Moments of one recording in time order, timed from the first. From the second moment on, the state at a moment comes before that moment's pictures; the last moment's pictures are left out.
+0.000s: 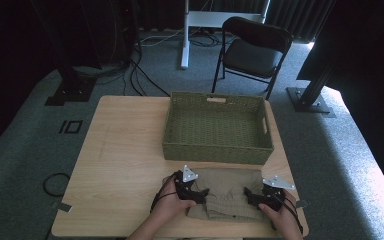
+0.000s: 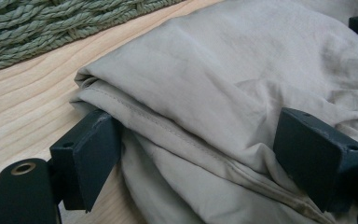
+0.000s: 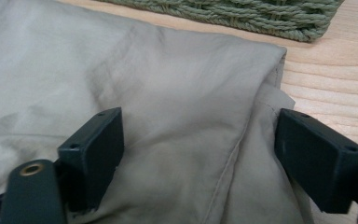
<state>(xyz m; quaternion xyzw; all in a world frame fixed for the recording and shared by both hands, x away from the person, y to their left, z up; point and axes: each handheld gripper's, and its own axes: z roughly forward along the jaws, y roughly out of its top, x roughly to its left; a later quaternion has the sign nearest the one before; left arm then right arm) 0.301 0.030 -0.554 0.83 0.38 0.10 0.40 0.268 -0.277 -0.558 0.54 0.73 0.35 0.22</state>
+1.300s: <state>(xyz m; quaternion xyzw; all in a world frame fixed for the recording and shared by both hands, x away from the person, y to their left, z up) 0.299 0.043 -0.507 0.82 0.33 0.10 0.46 0.260 -0.252 -0.507 0.50 0.74 0.40 0.22</state>
